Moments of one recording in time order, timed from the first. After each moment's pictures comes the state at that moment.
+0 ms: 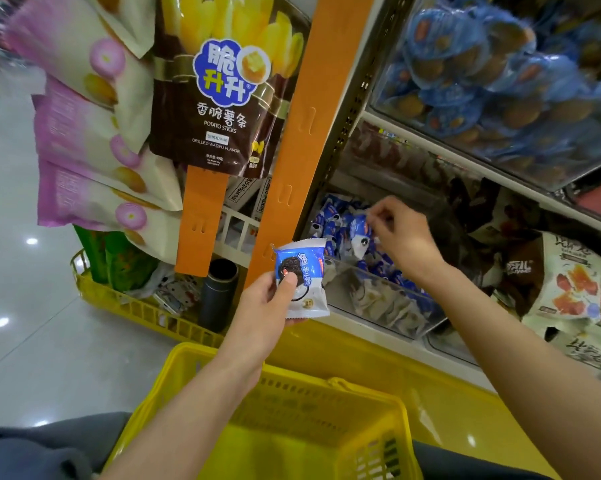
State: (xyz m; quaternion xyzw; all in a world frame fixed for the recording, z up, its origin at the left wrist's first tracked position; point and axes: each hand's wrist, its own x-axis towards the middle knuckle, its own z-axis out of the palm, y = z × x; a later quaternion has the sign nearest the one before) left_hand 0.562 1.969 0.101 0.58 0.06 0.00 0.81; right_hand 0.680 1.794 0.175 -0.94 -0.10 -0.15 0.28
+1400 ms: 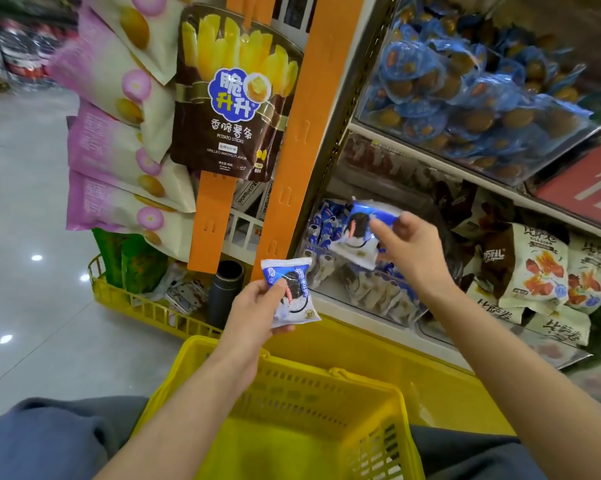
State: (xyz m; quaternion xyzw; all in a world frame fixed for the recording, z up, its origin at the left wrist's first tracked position) left_hand 0.535 1.978 0.096 0.55 0.13 -0.04 0.82; right_hand 0.604 1.799 0.191 -0.87 -0.08 -0.17 0.46
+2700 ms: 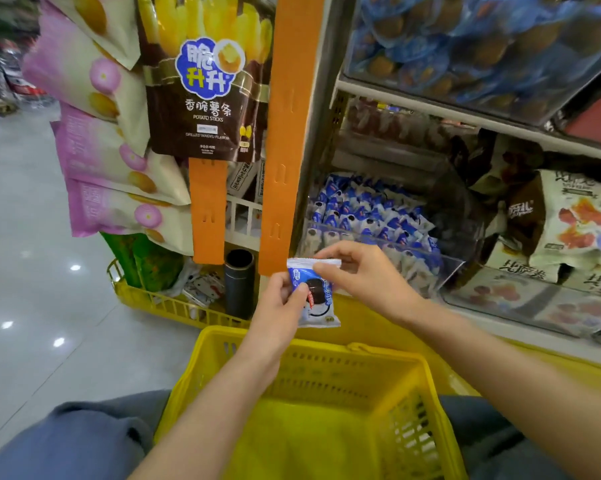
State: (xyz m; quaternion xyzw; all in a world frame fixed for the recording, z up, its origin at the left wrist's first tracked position) left_hand 0.535 1.957 0.080 0.65 0.08 -0.03 0.76; right_hand 0.581 1.826 0.131 -0.87 -0.17 0.04 0.46
